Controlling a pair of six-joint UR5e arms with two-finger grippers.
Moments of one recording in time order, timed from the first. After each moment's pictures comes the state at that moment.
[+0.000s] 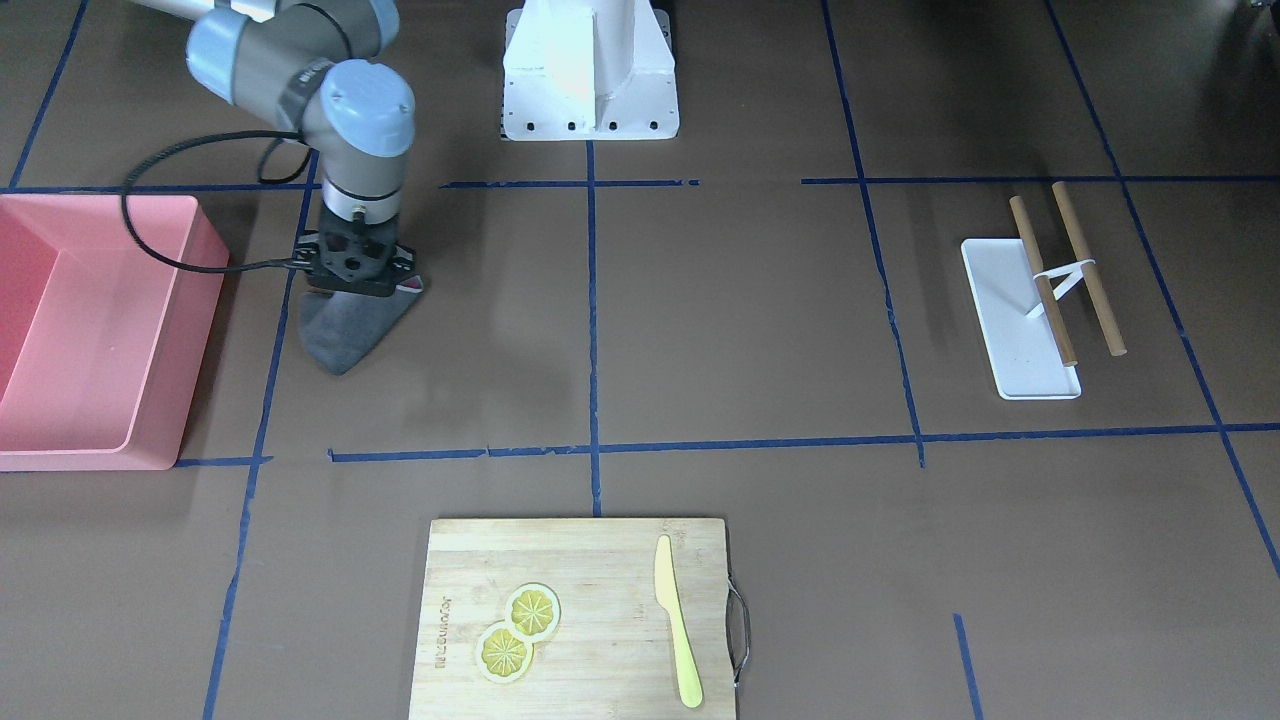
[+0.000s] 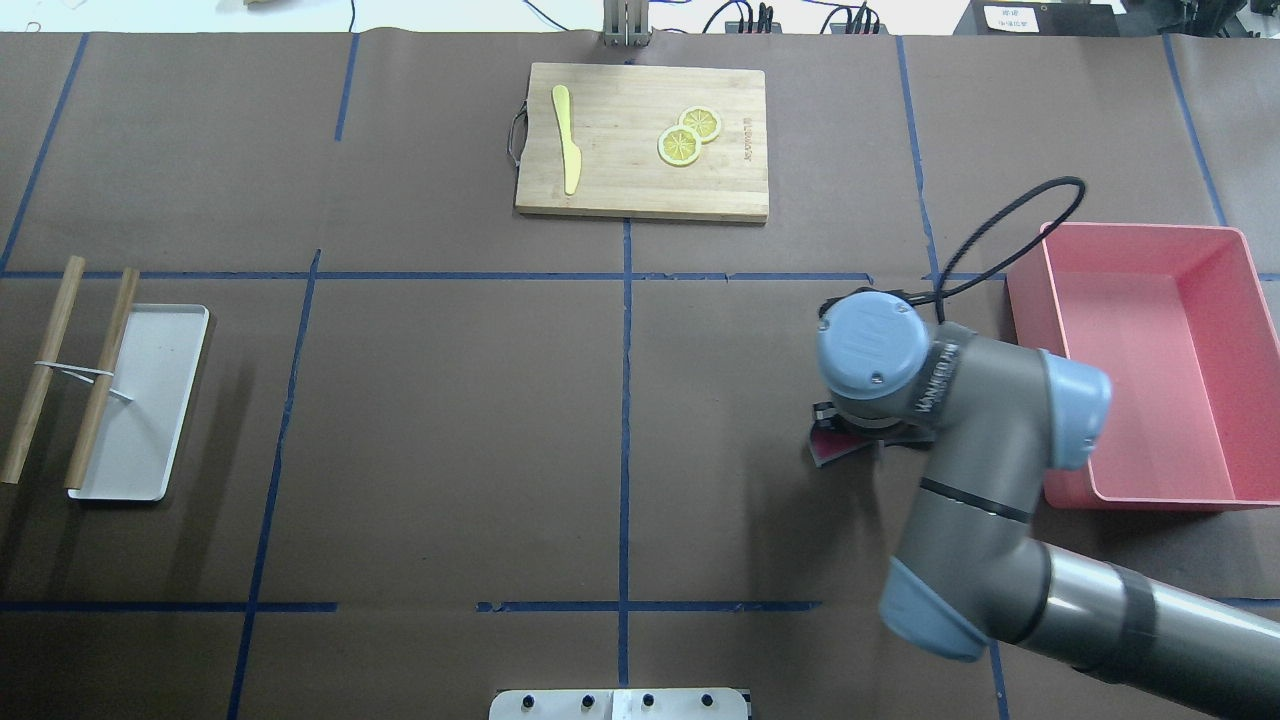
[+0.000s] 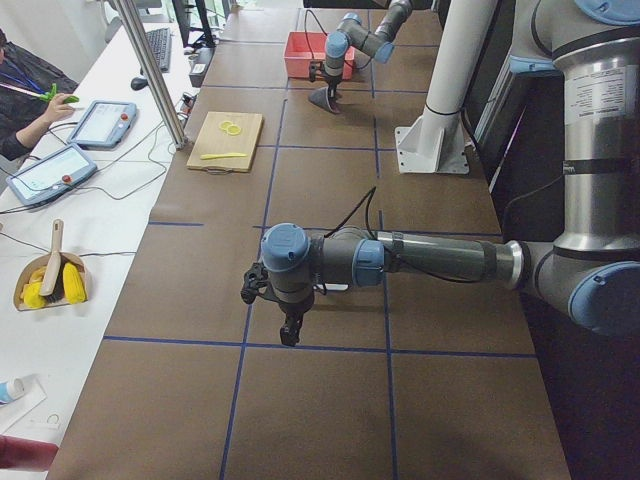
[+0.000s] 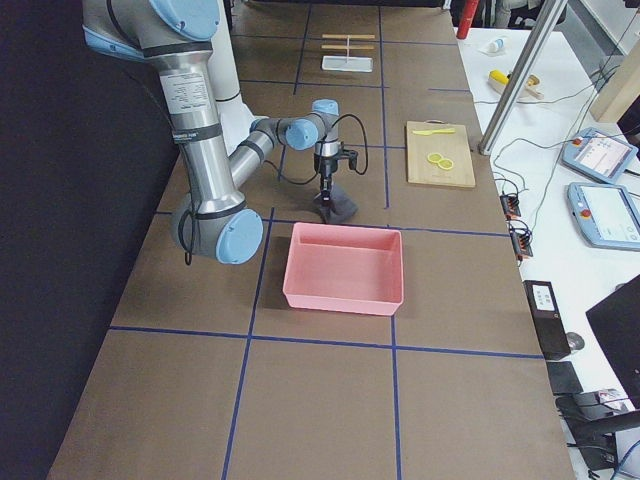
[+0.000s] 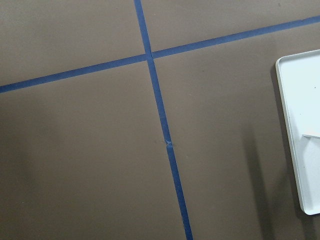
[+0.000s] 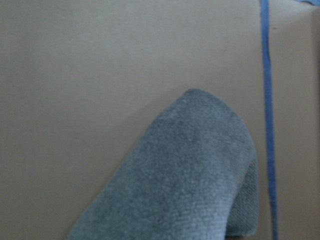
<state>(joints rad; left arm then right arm) -1.54 -1.45 -1.76 -1.51 -2.37 0.19 0.48 -1.11 1.81 -1.84 1.72 1.17</state>
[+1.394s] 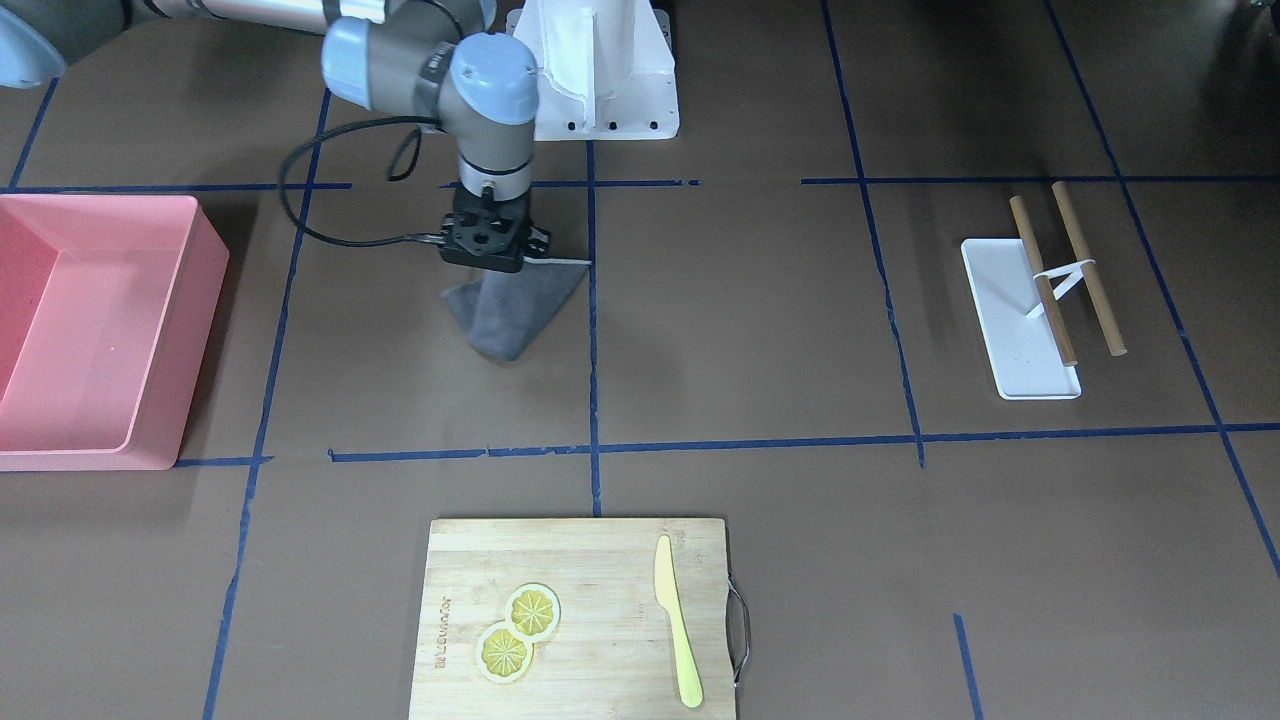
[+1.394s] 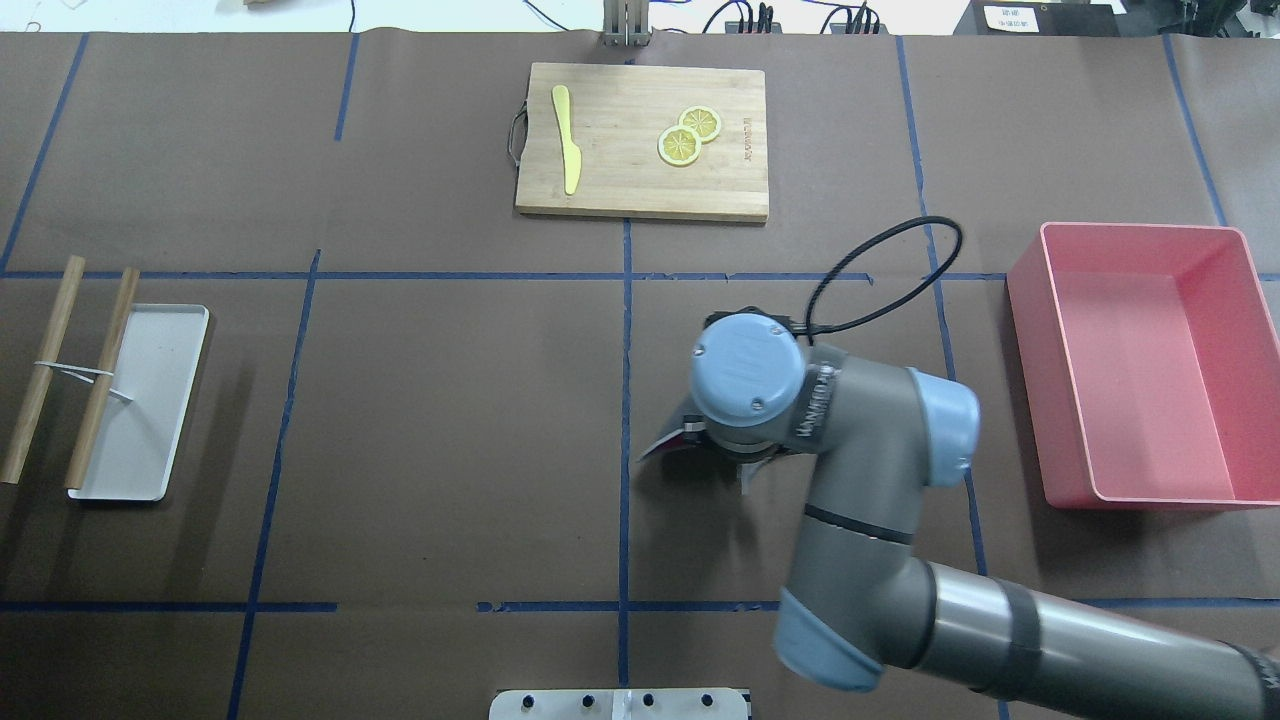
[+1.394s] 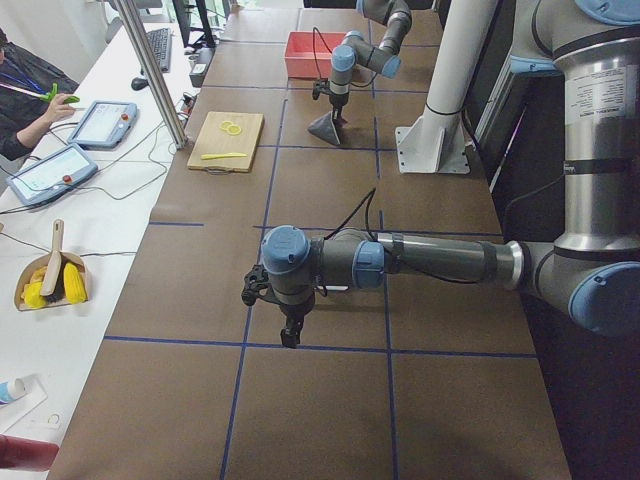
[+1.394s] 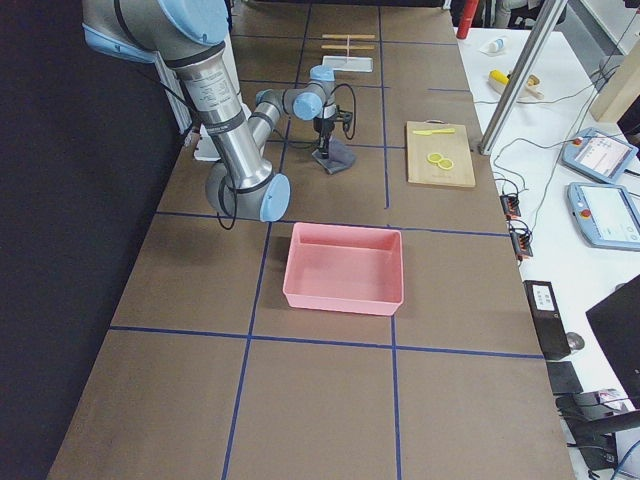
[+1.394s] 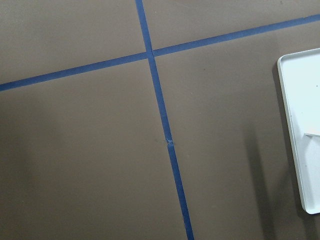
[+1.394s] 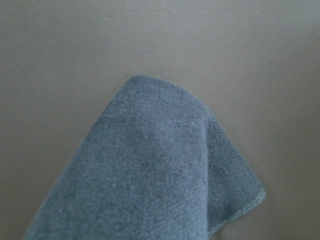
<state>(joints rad) -1.54 -1.45 -1.76 -1.51 -2.37 0.19 0.41 -1.01 1.78 -1.76 1.75 1.35</state>
